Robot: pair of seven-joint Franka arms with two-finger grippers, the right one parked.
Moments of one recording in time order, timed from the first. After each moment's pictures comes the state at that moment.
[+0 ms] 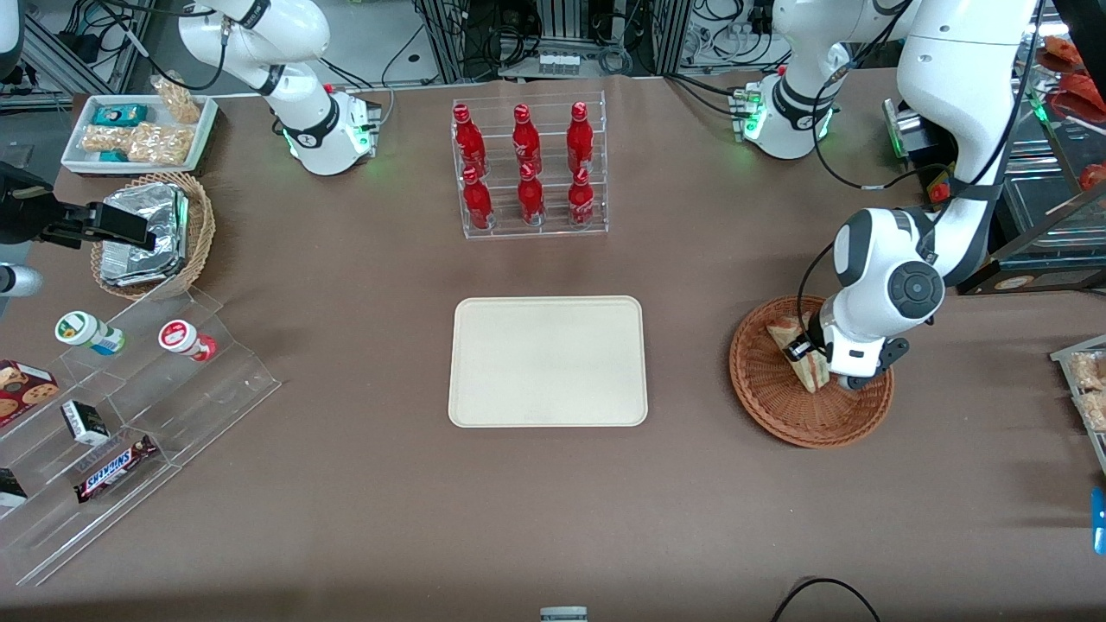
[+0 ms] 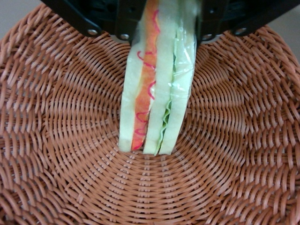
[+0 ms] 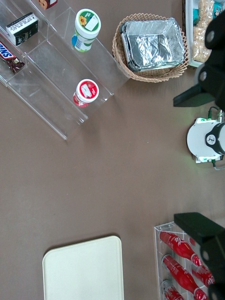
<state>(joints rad) -0.06 0.33 -0.07 -2.16 -0.02 2.36 -0.72</state>
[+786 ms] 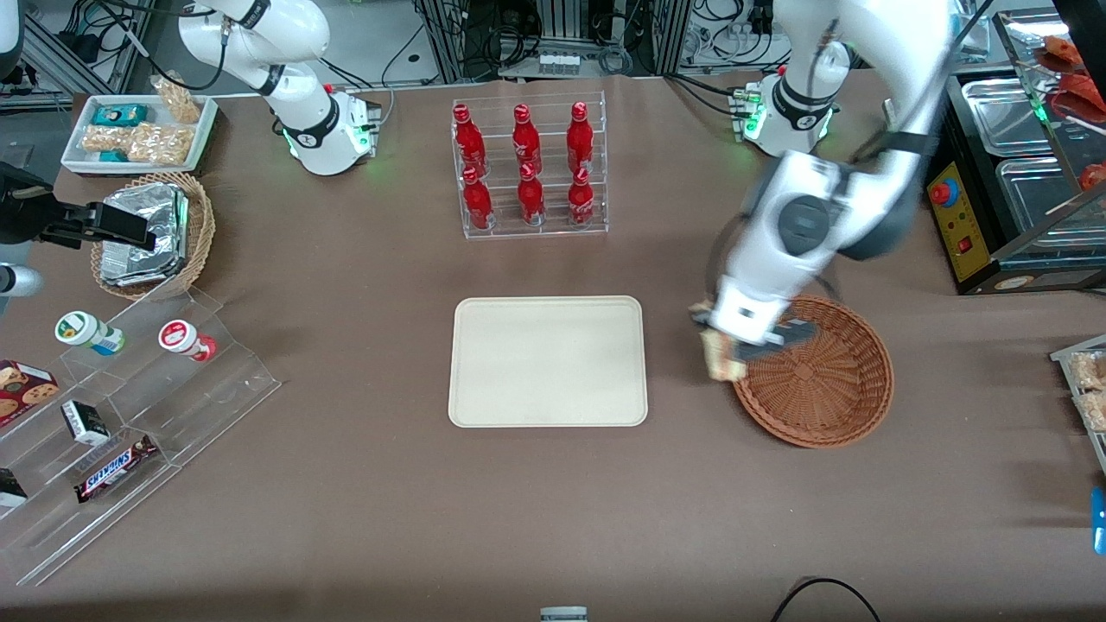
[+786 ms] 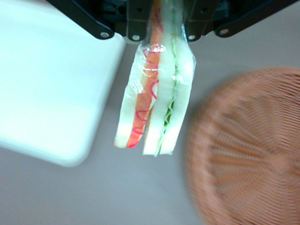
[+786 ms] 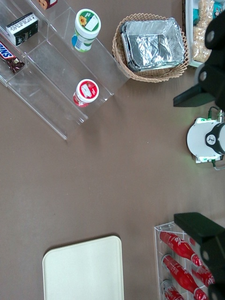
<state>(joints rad) -0.45 0.24 -0.10 -1.99 -0.02 2.20 -0.76</state>
